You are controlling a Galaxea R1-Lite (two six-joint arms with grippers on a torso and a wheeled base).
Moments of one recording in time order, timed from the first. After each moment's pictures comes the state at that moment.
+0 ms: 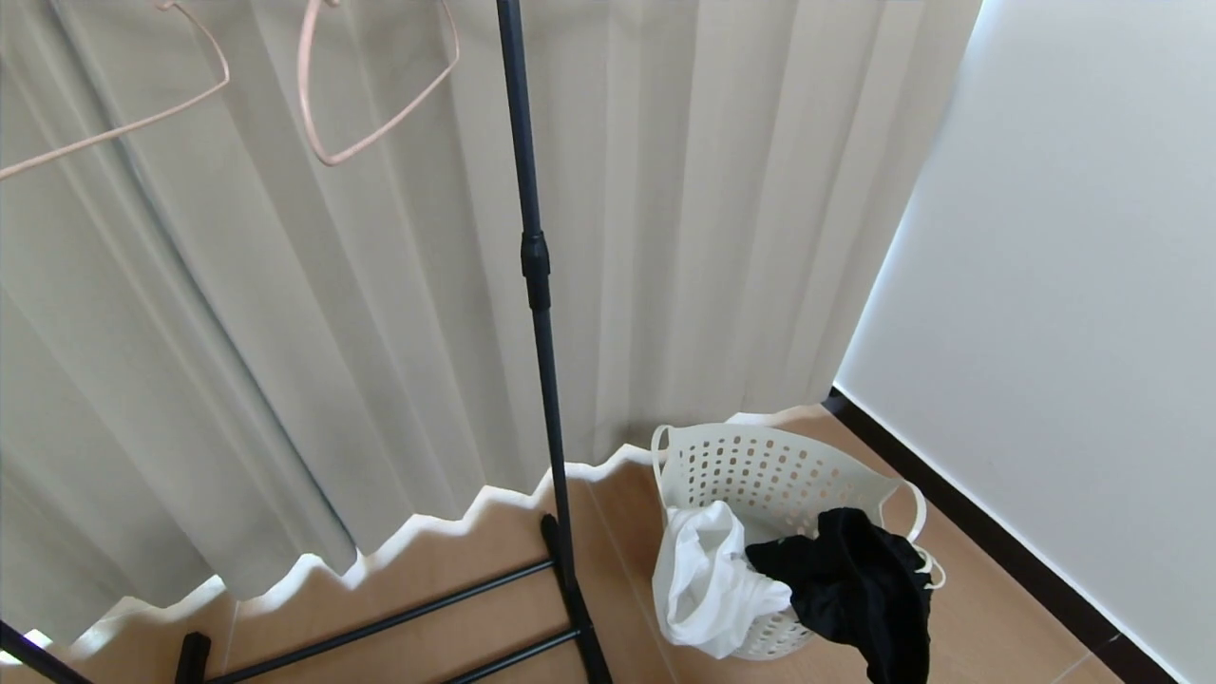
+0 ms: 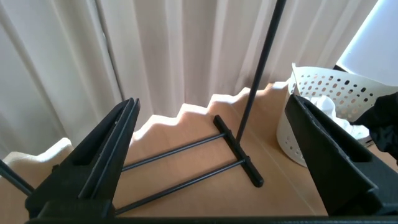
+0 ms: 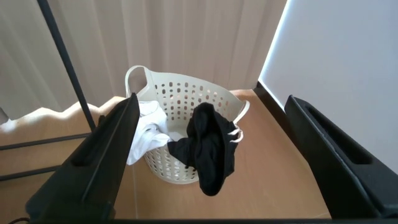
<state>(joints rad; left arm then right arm) -0.01 0.01 -0.02 0.04 -0.03 -0.02 -0.01 0.00 0.00 -0.01 0.08 -0.03</state>
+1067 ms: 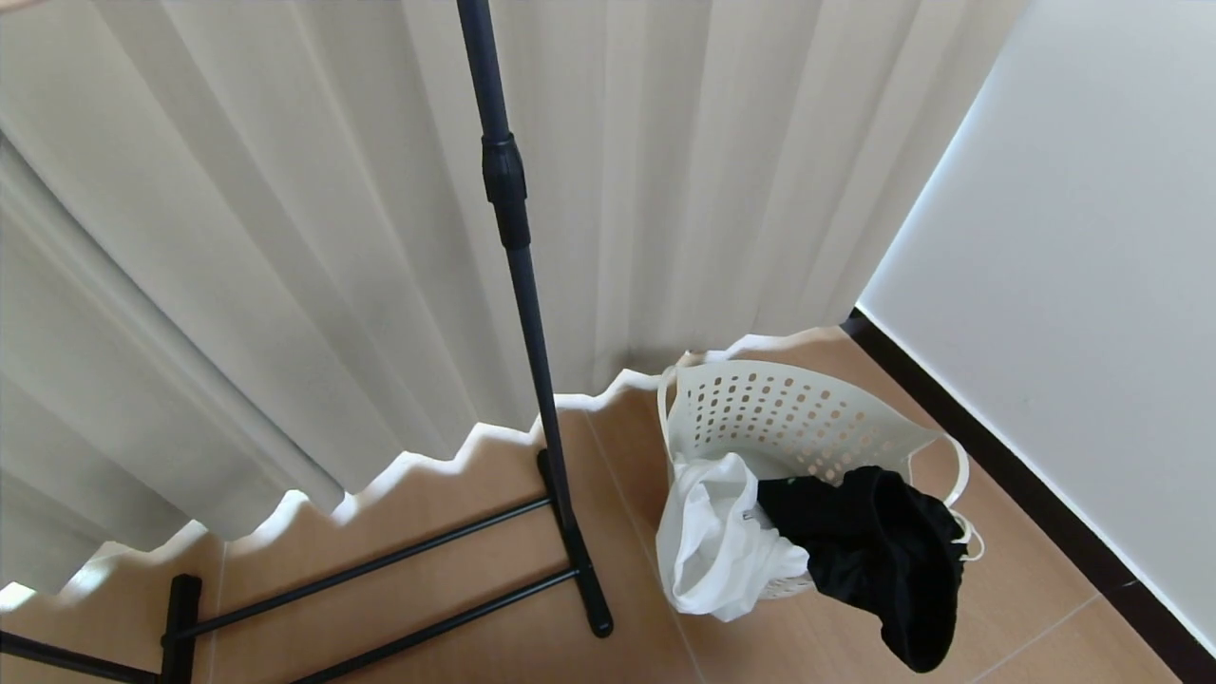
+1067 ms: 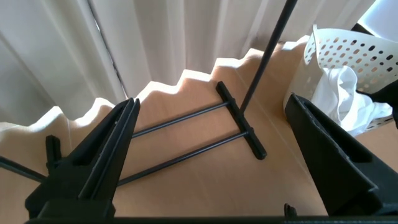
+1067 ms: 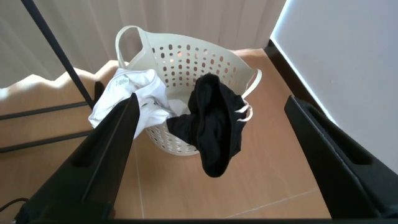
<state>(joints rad) -0.01 0.01 -0.02 0.04 -0.03 -0.02 -0.01 0.00 0.00 -0.01 0.08 -0.03</state>
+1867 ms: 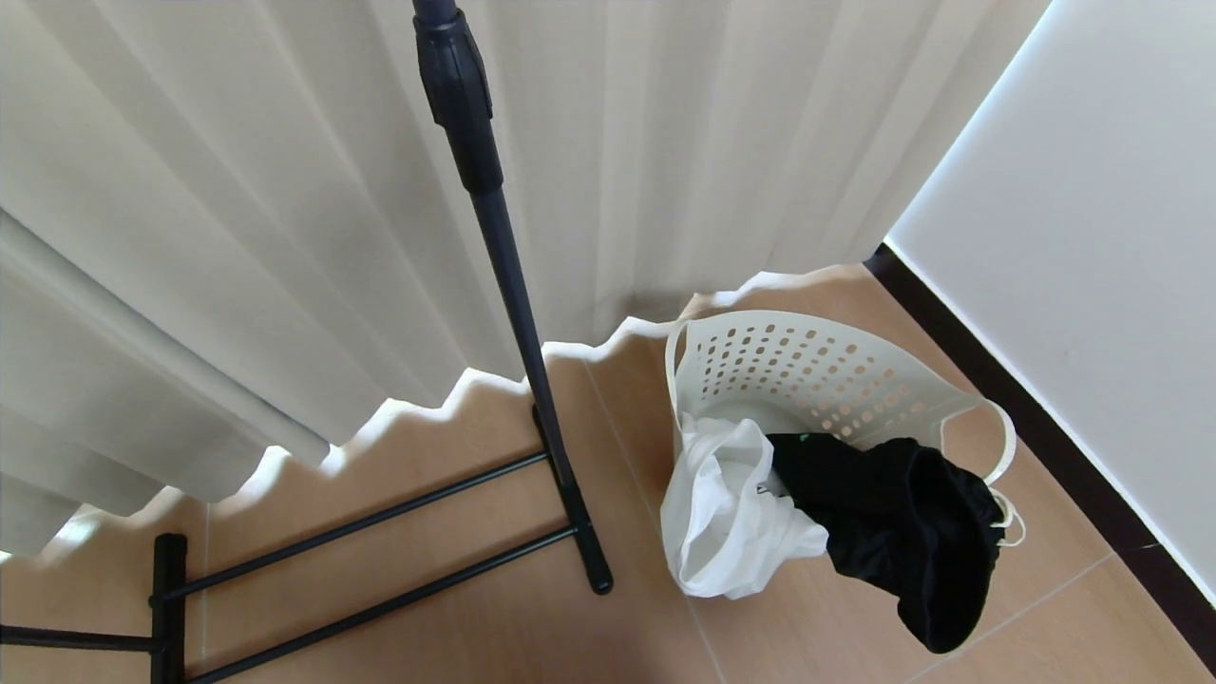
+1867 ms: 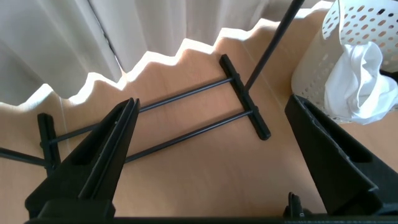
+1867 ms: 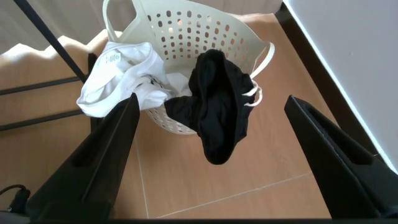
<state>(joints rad) -0.01 0.01 -0.02 0.04 -0.03 -0.03 -0.01 0.00 0.00 -0.01 0.08 -0.03</state>
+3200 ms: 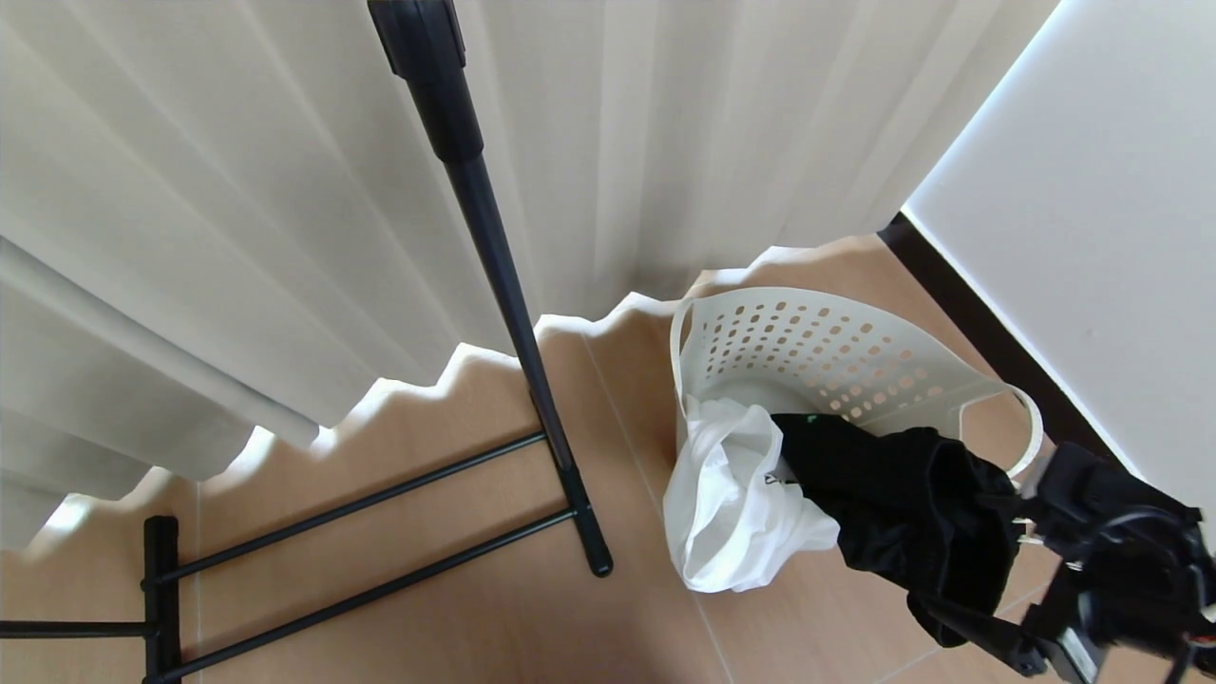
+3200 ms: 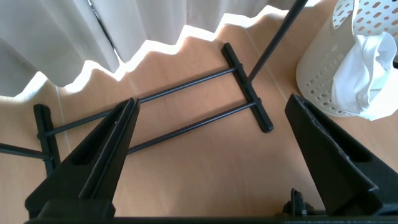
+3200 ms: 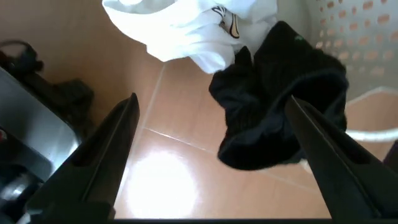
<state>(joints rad) -0.01 0.01 -0.02 0.04 -0.03 -0.03 0.34 1.26 -0.46 -0.16 0.05 -0.49</state>
